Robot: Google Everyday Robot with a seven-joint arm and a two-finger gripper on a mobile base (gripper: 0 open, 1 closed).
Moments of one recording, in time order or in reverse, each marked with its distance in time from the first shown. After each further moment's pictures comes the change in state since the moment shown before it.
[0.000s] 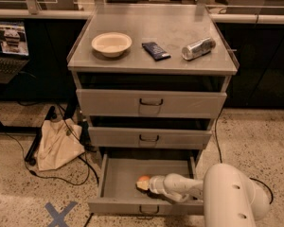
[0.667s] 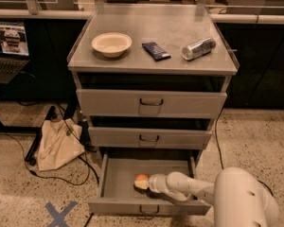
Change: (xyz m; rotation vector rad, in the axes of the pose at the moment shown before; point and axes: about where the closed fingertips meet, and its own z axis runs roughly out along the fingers) arm -0.014 0.021 -0.016 -0.084 -0.026 -0.038
